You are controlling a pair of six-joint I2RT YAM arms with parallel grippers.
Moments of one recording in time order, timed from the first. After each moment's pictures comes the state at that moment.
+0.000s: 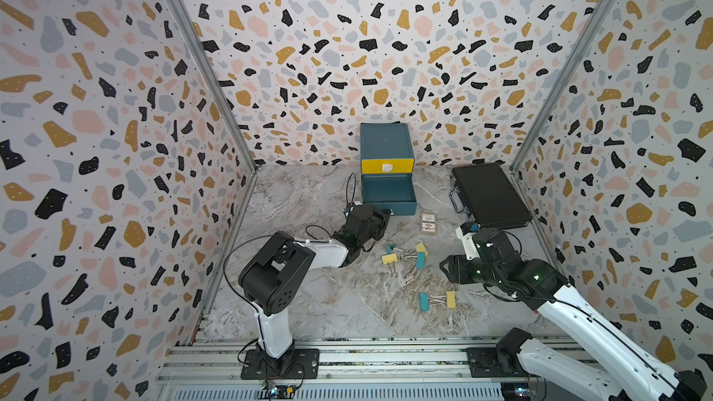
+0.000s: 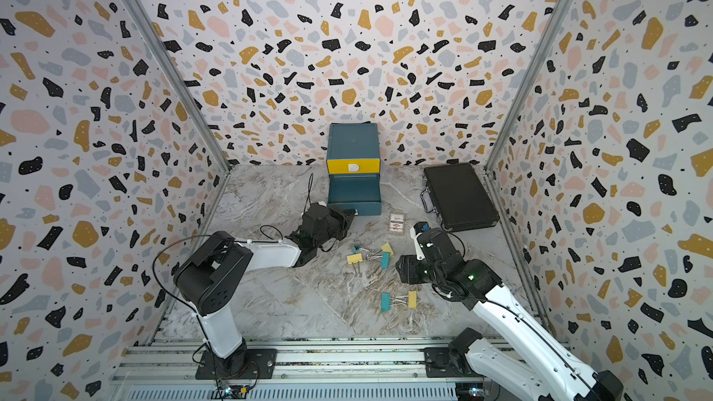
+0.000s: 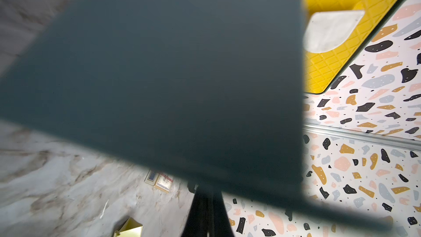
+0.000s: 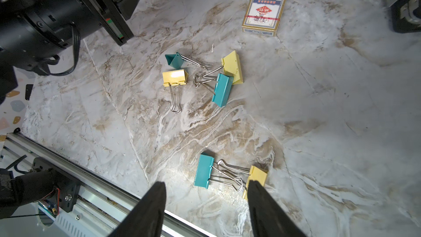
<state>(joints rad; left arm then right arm) -0.62 1.83 0.90 0.62 0.04 -1.57 0.63 0.86 0.85 -0.86 -0.06 0.49</state>
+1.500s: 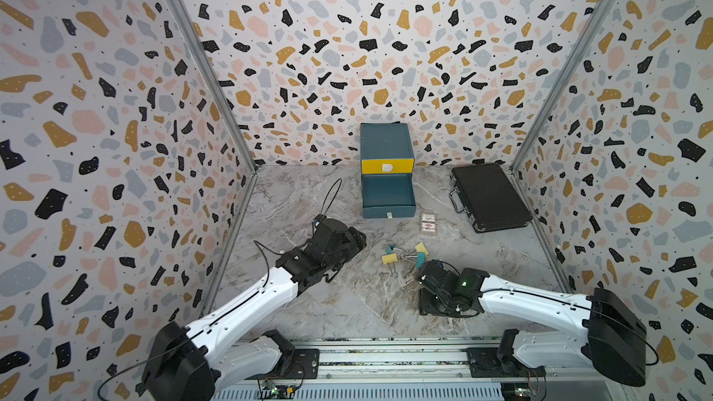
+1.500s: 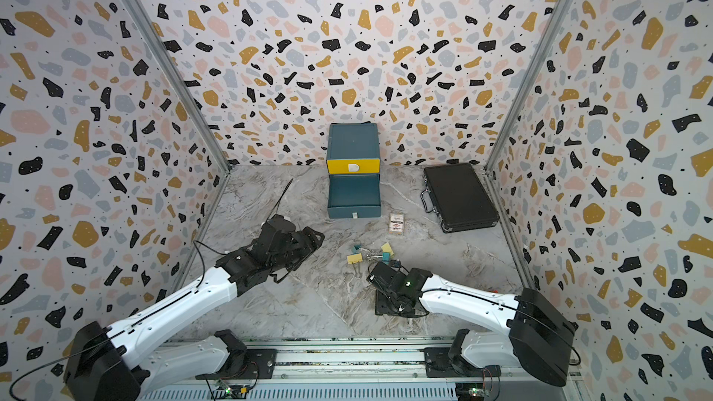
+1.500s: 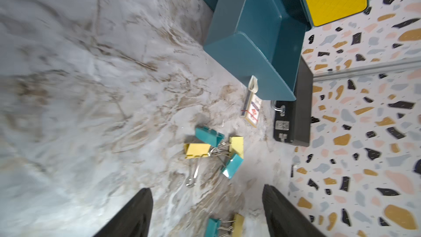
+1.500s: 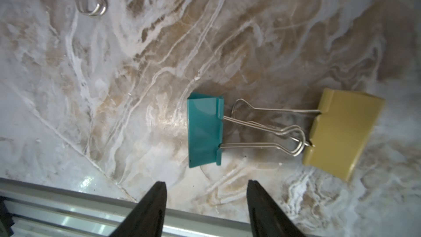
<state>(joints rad) -0.64 1.07 0.80 -0.46 -0.05 -1.10 1.02 1.28 0.70 -0.72 0.01 1.02</state>
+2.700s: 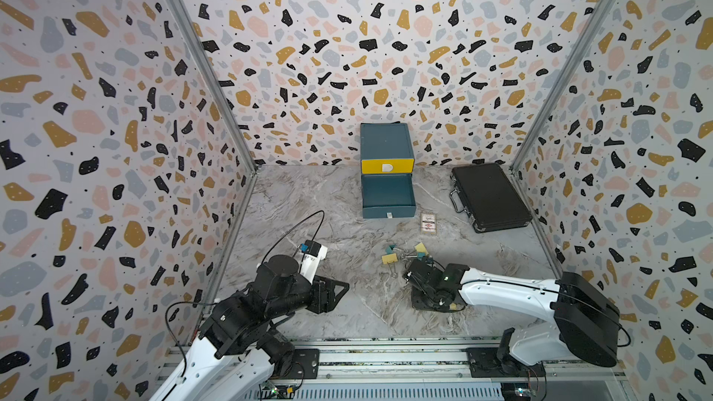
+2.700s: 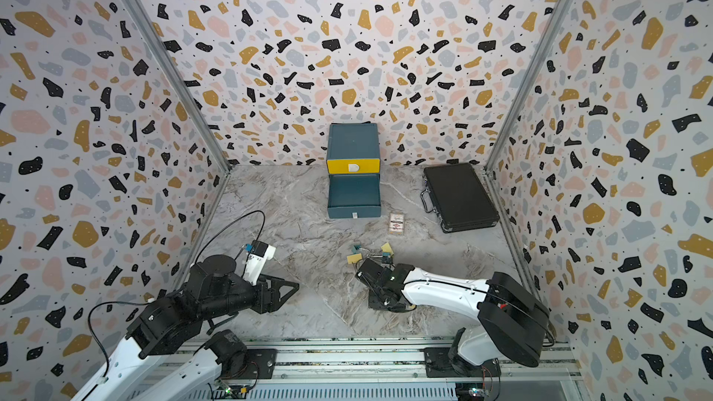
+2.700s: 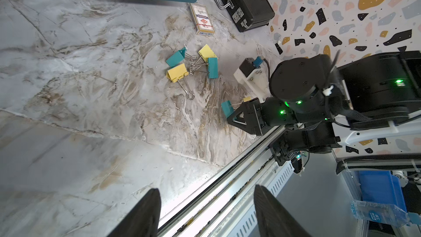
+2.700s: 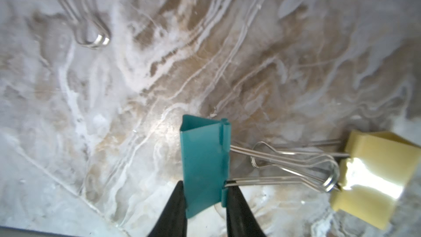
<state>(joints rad) -0.64 0.53 0.78 -0.89 0.30 -0.50 1.02 1.40 0.80 -0.71 0.09 1.00</state>
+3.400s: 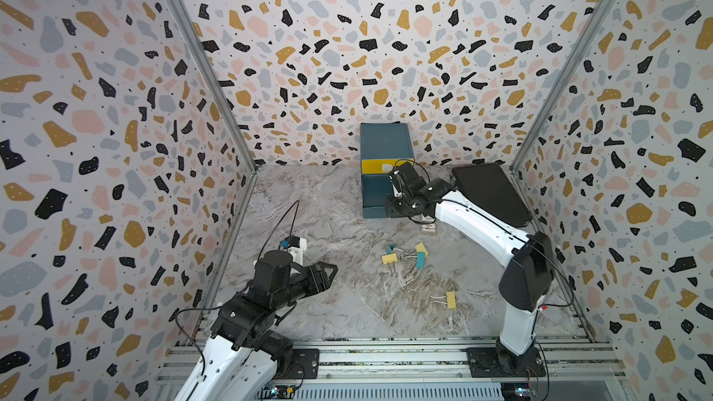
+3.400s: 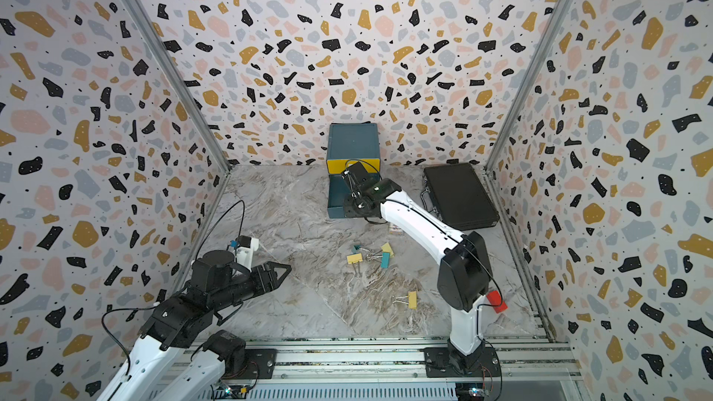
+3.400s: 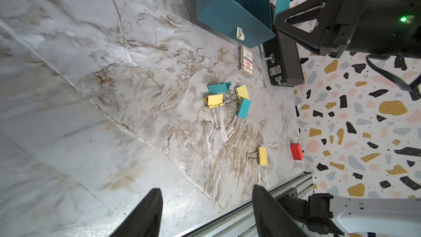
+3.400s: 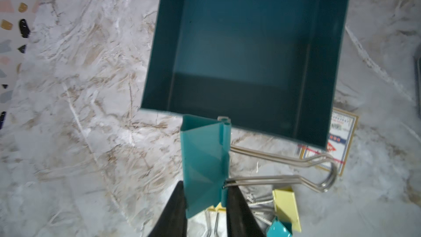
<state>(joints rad) -0.40 0.54 0.66 -0.76 0.30 -0.74 0.71 1.93 1.82 -0.84 0.08 0.45</state>
